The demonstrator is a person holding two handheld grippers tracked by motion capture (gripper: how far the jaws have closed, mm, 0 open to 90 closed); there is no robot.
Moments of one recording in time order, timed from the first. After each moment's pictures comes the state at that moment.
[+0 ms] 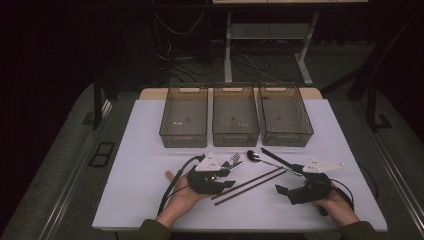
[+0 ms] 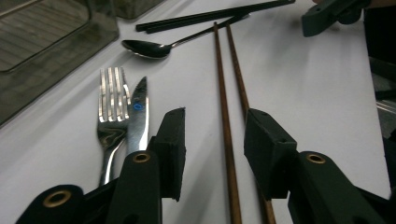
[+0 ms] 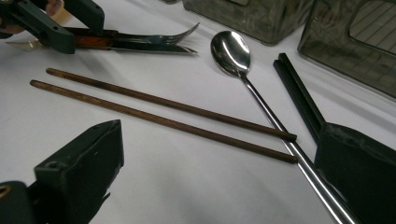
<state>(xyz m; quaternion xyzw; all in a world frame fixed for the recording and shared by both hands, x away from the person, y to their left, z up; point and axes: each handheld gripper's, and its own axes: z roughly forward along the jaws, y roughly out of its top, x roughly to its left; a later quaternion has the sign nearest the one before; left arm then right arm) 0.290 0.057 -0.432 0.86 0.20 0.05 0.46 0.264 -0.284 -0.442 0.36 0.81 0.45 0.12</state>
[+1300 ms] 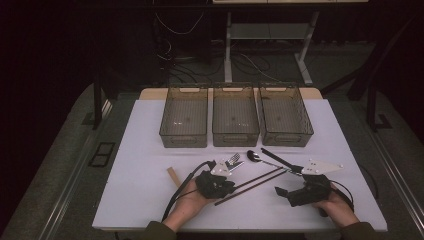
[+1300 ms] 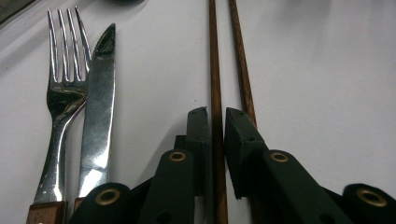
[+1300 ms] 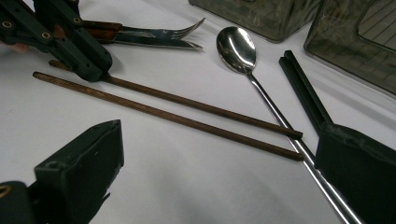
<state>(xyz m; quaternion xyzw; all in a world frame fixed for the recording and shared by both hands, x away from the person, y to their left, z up) 0.288 0.036 -0.447 0.91 0.20 0.03 0.37 0.260 -0.281 -0.442 0.35 0.81 0.44 0.12</state>
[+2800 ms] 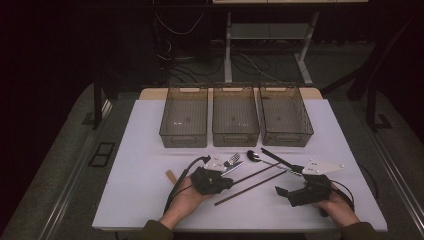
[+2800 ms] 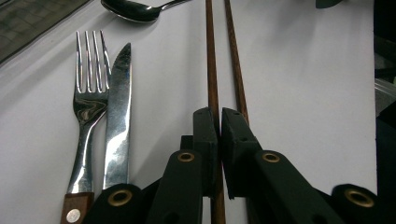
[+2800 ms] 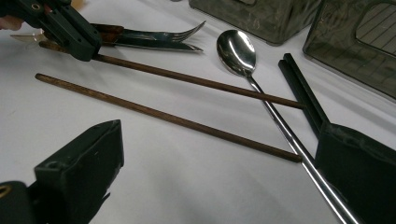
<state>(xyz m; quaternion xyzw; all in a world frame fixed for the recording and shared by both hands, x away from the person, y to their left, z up) 0.291 0.049 -0.430 0.89 0.21 0.01 0.40 0.260 -0.282 -0.440 0.35 0.81 0.45 0.13</state>
